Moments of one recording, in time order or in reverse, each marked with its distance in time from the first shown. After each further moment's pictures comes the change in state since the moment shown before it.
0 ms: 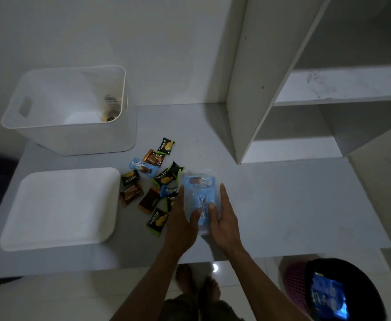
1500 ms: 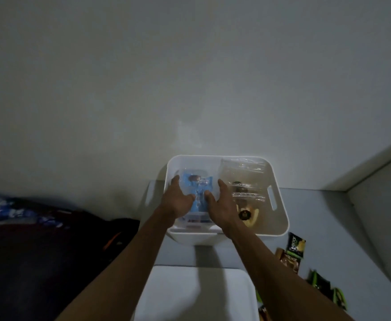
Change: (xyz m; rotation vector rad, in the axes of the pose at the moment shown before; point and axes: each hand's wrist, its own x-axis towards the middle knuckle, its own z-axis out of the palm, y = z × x) left_hand 0.312 -0.062 -0.451 -0.065 0.026 -0.225; right_hand 0.227 -0.309 0.383 -0.033 -0.128 -0.011
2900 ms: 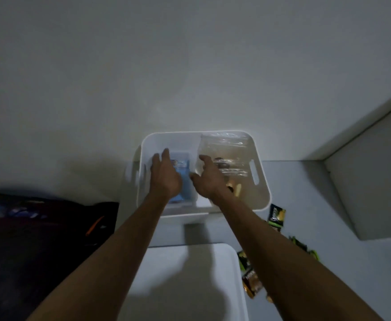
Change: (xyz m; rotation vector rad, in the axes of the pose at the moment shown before) left_hand 0.039 -0.006 0.036 0.432 0.158 0.173; right_hand 0.034 0.006 -0.015 -0.237 -0.022 0.078
